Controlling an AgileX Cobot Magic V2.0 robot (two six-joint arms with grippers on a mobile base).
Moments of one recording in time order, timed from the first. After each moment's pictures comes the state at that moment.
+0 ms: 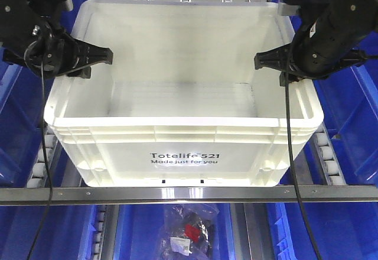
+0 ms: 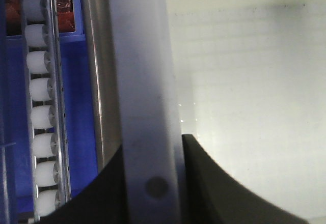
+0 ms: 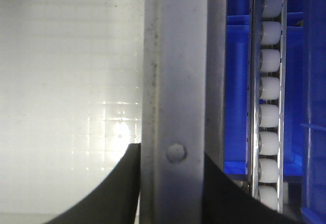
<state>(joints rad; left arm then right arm) -0.27 1.63 -1.50 0.07 0.92 -0.25 0.28 1.67 -1.54 -0.14 1.03 0.28</state>
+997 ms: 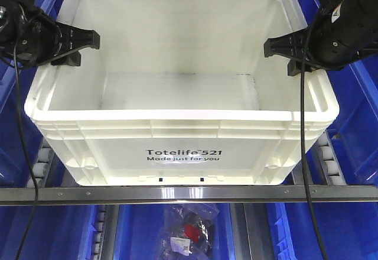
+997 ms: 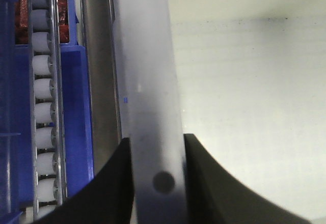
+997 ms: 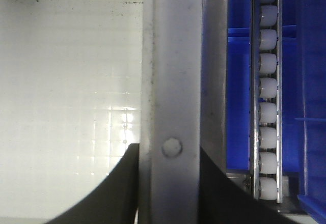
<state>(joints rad) -0.27 1.50 -1.48 0.03 0.96 -0.26 0.28 1.55 -1.52 -0.10 1.06 0.27</state>
